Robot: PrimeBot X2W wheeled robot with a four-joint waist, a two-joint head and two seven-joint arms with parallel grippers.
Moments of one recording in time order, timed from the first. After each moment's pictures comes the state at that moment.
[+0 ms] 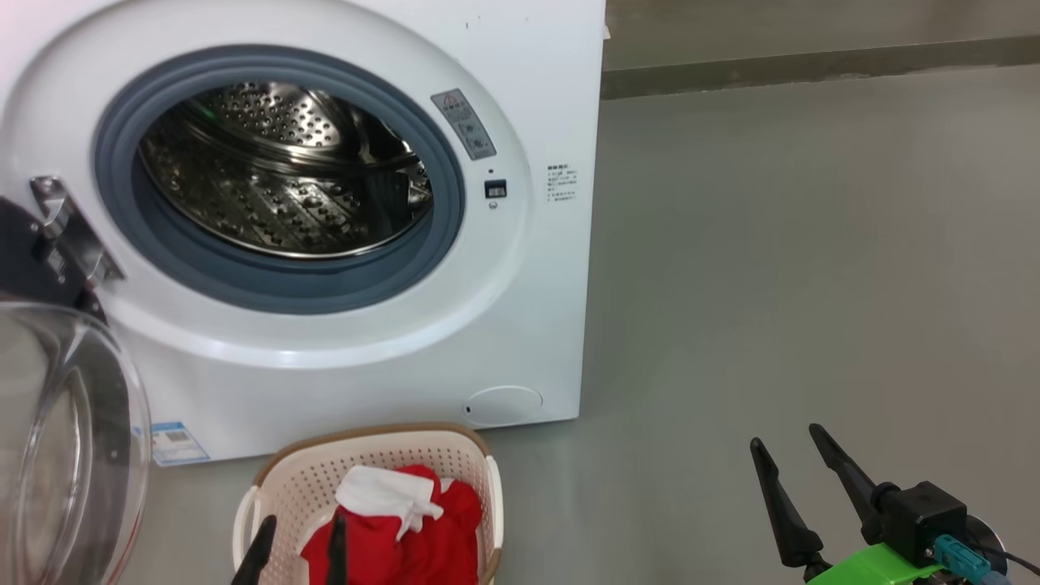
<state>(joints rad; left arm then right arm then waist) 0.19 0.08 -0.10 -0.05 -0.17 0.09 -0.09 0.10 -0.04 0.03 0.09 0.22 0.13 -0.11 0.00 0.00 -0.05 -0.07</state>
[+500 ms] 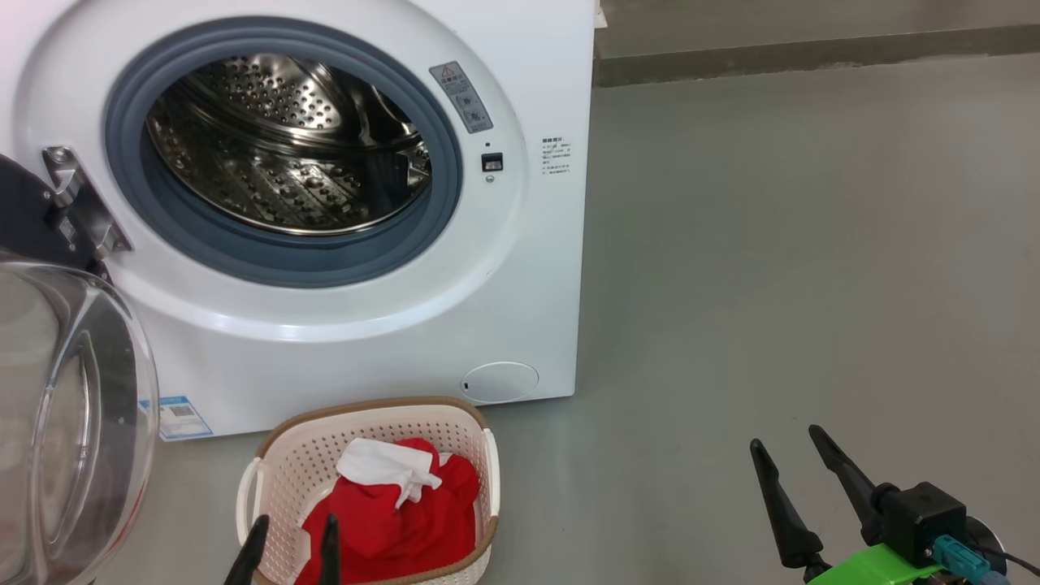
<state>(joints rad) 0.19 0.09 -0.10 -0.04 -0.18 0.10 -0.10 0.10 -0.04 0.03 0.09 0.22 0.13 -0.11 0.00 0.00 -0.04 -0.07</state>
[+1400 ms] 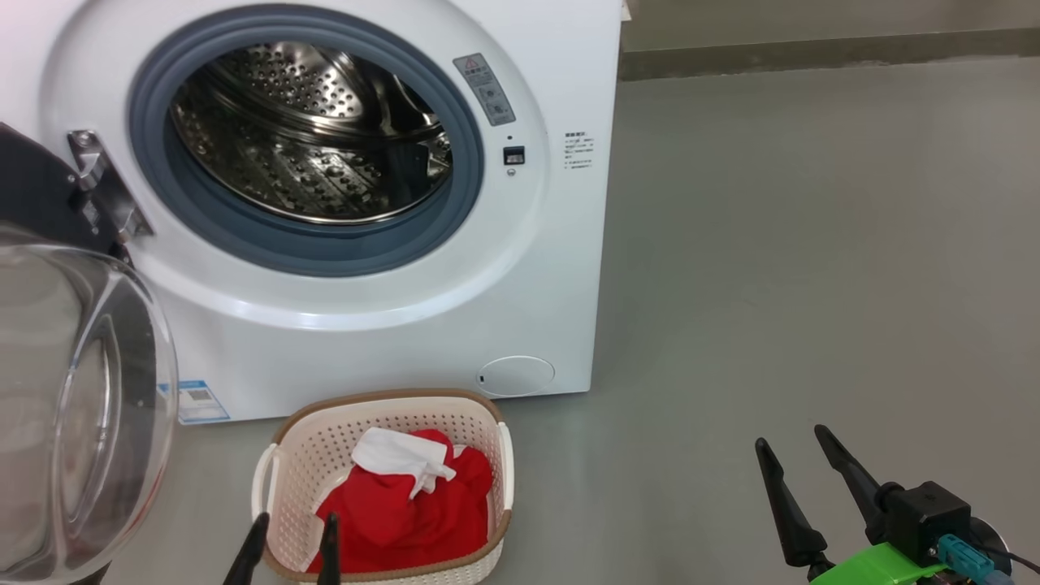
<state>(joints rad) 0.16 0.11 -0.12 0.01 -0.19 0.10 -0.12 0.10 -0.04 0.02 0.10 0.22 0.13 -0.11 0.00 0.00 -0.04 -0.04</state>
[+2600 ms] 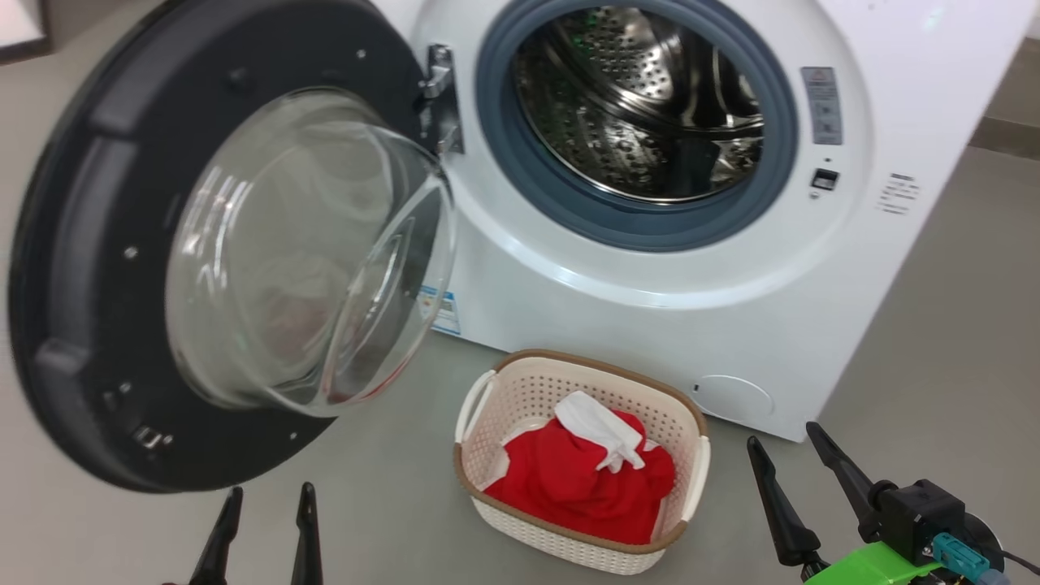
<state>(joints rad) 0.14 0.12 -0.10 -0.06 -0.21 0.16 -0.13 0.10 -0.04 0.03 0.08 0.22 0.13 -0.11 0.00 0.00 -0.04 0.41</state>
